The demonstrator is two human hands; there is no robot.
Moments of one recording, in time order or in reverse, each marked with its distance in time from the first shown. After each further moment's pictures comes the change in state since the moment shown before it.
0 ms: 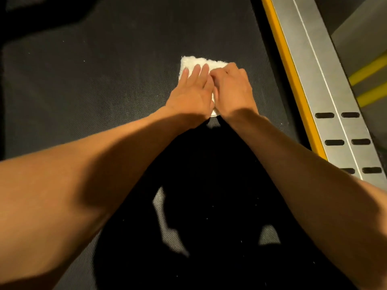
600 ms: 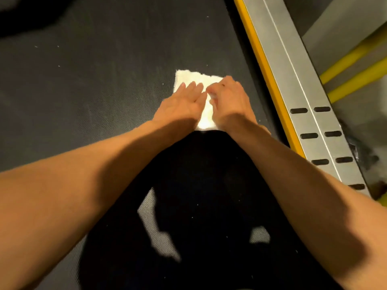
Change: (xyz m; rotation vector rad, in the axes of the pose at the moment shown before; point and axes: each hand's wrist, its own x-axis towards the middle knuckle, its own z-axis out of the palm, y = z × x) left_hand -0.015 0.020 0.014 -0.050 0.205 0.165; right_hand -0.028 0.036 -0.004 -0.054 -0.033 0.053
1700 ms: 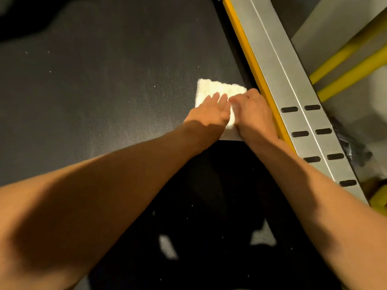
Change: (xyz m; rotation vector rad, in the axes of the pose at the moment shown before) left_hand 0.035 0.062 0.002 -0.032 -0.282 0.047; right_hand -0.028 0.049 -0.015 -0.020 0.030 0.206
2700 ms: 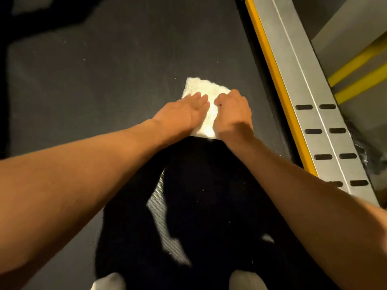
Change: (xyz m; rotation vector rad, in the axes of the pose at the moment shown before) left_hand -0.080 -0.053 -0.012 0.128 -0.005 0.016; right_hand -0.033 -0.069 0.012 0.128 0.009 -0.073
